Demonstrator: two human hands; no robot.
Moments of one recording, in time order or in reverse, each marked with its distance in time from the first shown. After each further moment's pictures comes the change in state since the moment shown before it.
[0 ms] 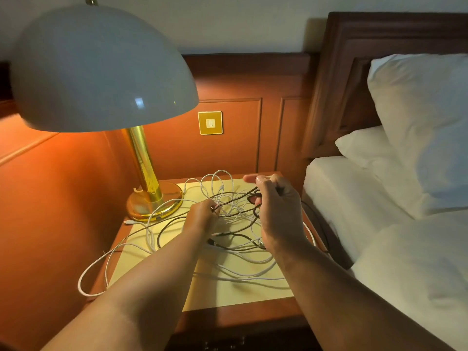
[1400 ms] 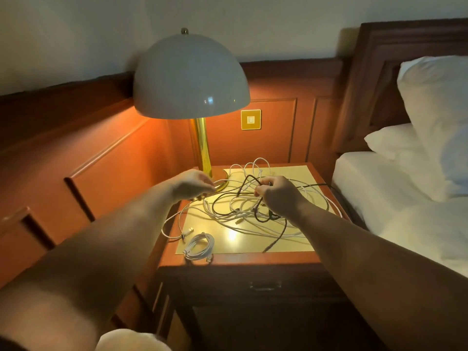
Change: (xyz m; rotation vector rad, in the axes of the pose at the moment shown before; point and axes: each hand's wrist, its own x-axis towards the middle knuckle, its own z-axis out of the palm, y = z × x) left_hand -0.100 -0.028 -0.211 0.068 -0.379 0.021; right_hand -0.073 -0.041 0.036 -0.654 -0.557 0.120
